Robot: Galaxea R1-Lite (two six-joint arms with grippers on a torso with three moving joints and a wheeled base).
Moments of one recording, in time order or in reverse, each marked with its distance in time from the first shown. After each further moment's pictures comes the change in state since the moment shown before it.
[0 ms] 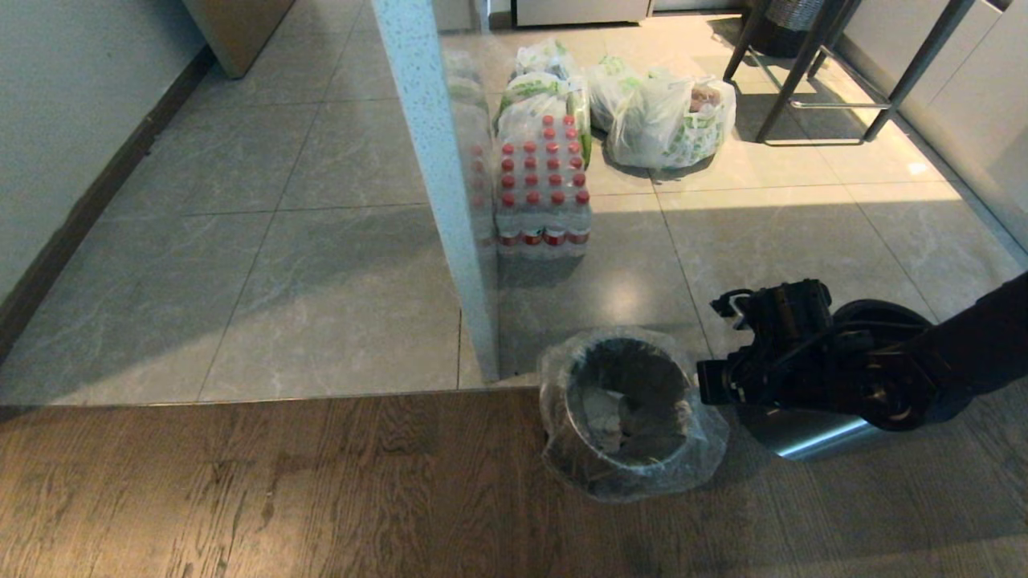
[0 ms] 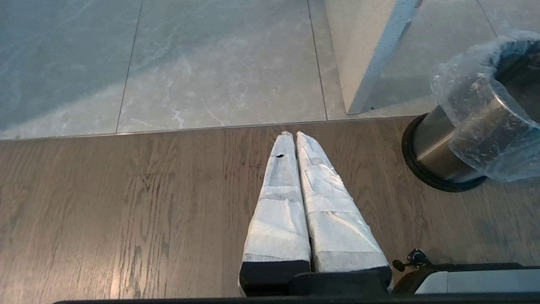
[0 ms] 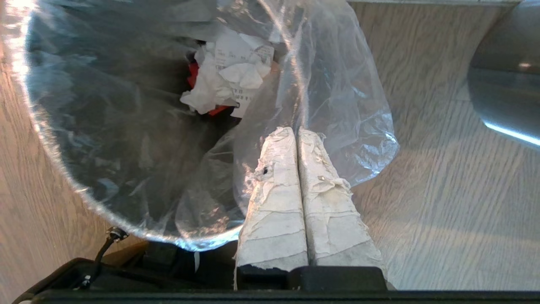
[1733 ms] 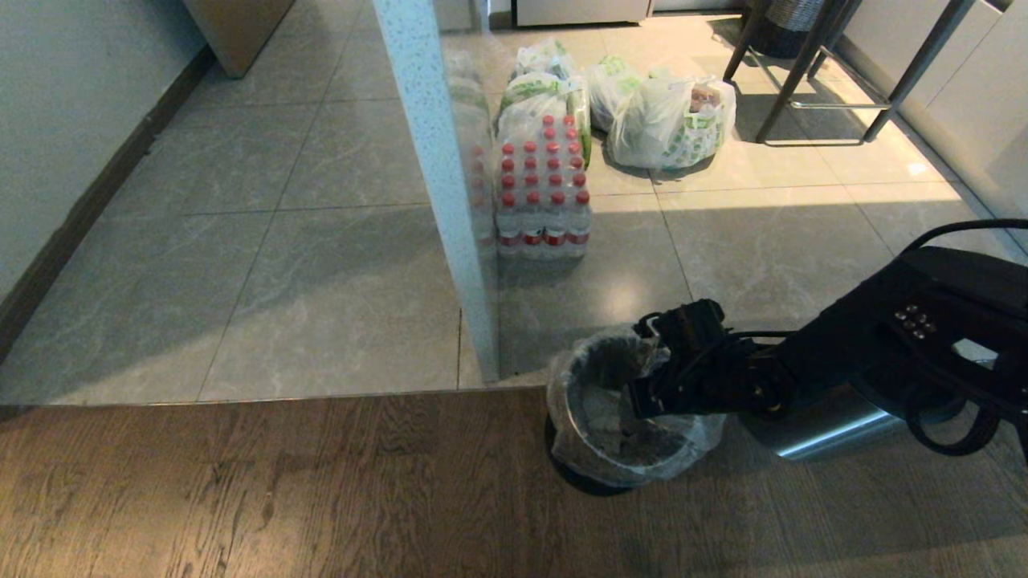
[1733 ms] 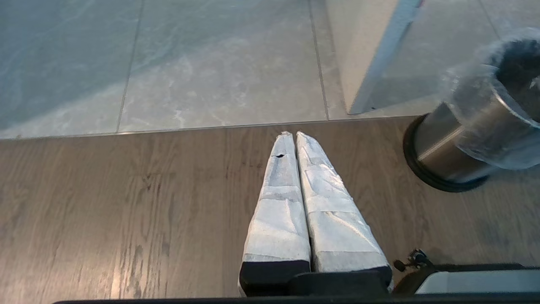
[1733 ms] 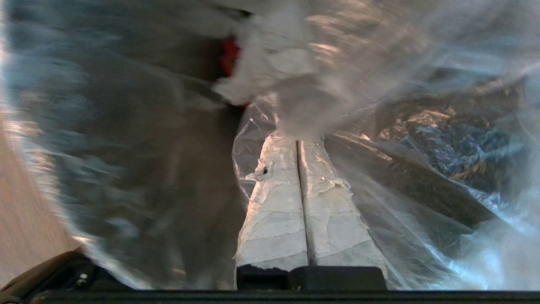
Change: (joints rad) left arm 0.001 0.000 0.000 0.000 0.000 0.000; right arm 0.130 0.267 -0.260 0.085 -0.003 -0.011
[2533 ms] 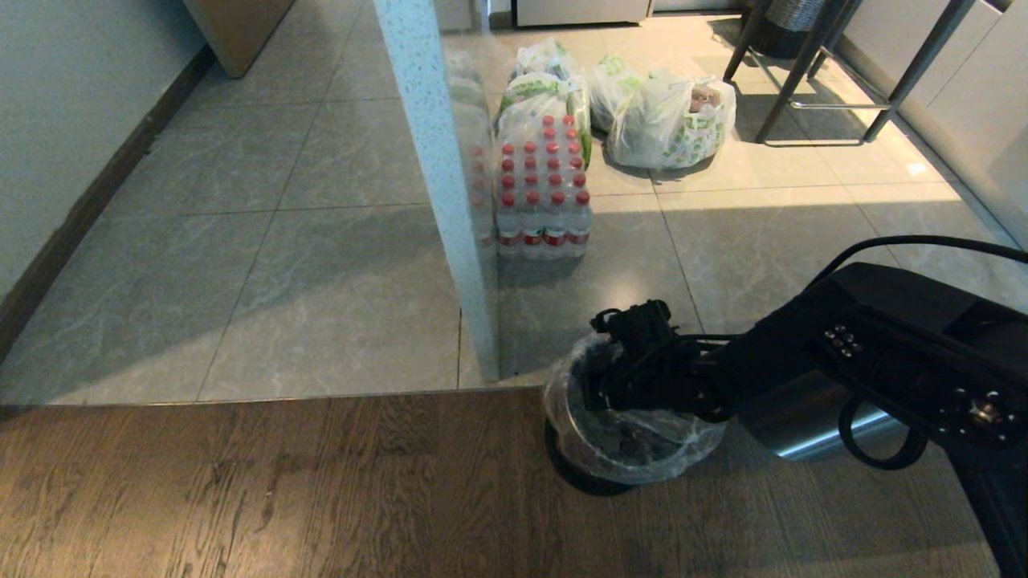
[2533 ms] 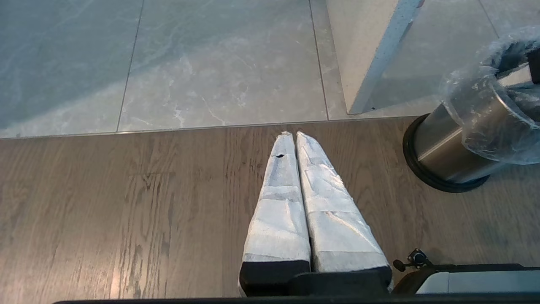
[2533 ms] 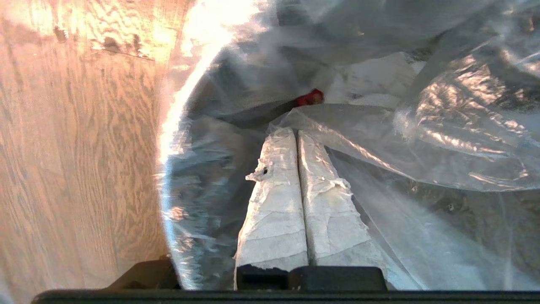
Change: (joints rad) left arm -0.001 0.000 0.000 0.000 0.000 0.000; right arm 0.104 0.100 -0.155 -0.024 0.003 0.122
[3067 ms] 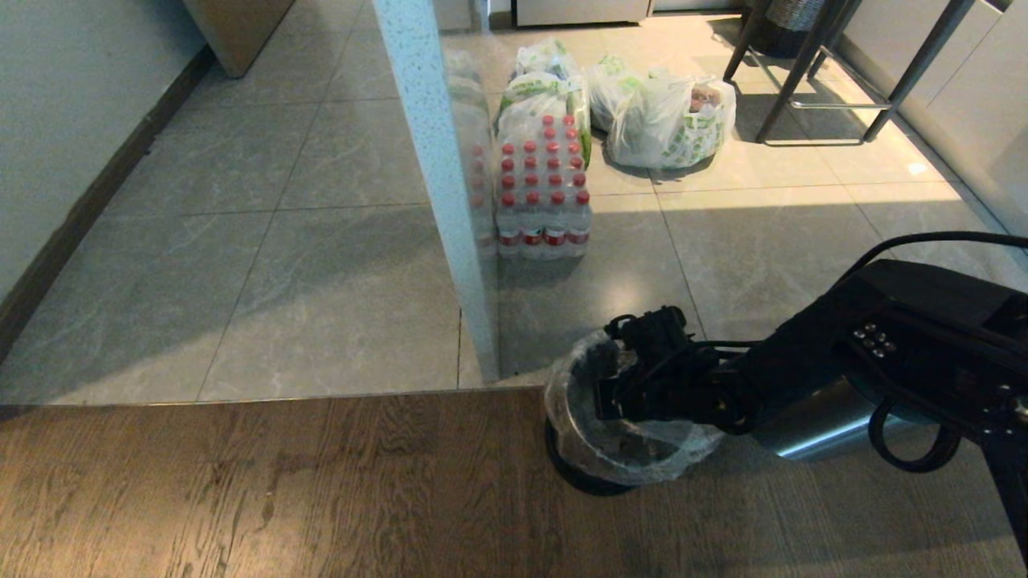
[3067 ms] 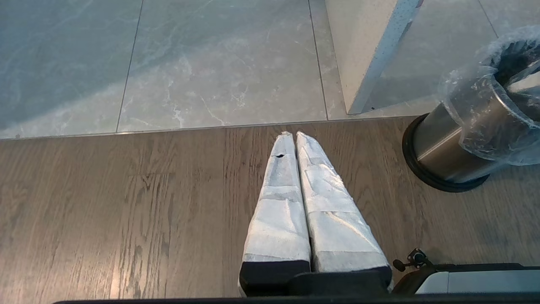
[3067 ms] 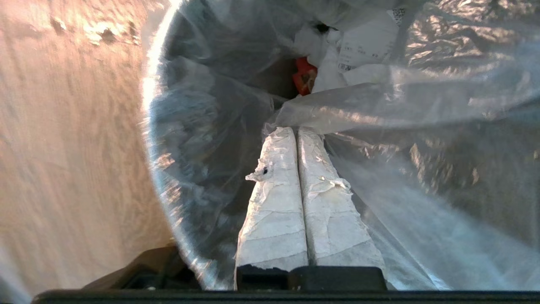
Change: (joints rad) left arm 0.000 0.000 0.000 0.000 0.000 0.000; right arm -0.005 -0.068 0.120 -0.029 -0.001 0.039
